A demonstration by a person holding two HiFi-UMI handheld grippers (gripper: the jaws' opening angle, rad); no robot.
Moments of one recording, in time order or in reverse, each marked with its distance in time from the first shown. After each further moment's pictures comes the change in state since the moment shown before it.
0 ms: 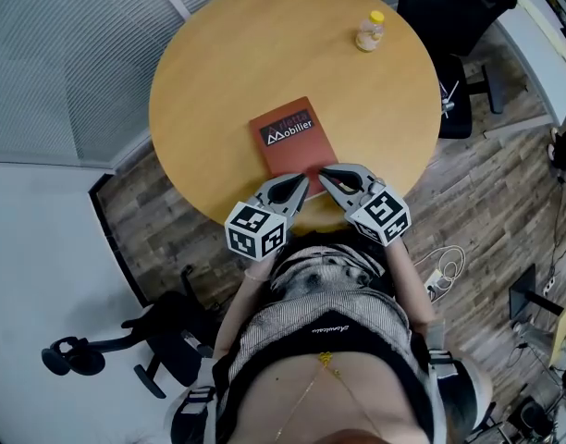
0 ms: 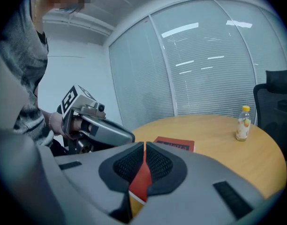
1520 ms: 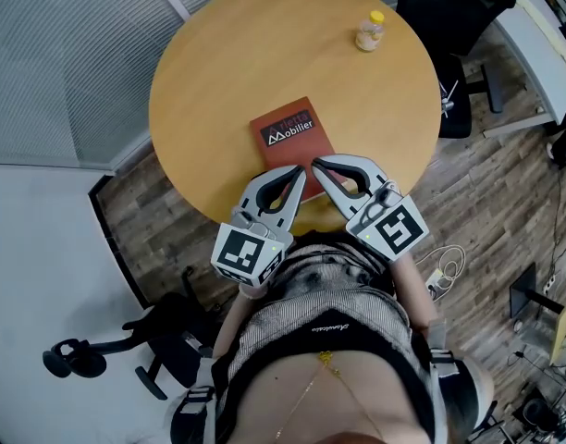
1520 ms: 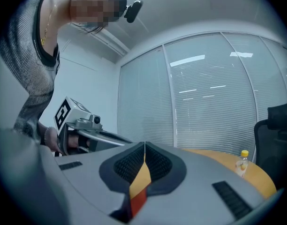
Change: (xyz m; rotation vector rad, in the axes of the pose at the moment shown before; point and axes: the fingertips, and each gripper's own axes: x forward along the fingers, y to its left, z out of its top) left arm -0.050 -0.042 0.099 0.280 -0.238 0.065; right arm -0.035 0.031 0.133 -0.182 -0.340 -0.032
